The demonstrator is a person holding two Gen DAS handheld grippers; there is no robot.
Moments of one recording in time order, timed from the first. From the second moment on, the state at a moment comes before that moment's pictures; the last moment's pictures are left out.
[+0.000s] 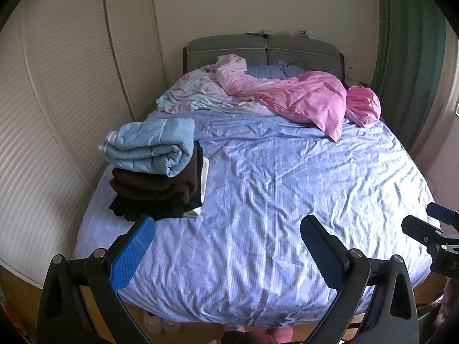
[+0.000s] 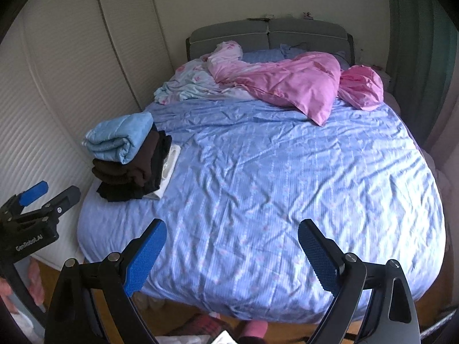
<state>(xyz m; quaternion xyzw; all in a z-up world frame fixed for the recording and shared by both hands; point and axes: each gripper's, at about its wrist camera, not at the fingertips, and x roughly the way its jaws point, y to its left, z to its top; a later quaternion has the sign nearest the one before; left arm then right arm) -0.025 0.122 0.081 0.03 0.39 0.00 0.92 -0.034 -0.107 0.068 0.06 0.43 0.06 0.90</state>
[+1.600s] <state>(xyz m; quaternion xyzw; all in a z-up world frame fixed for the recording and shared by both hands) -0.042 0.100 0.103 0.05 0.36 -0.01 0.93 -0.053 -0.126 0.082 0.07 0.41 0.05 0.91</state>
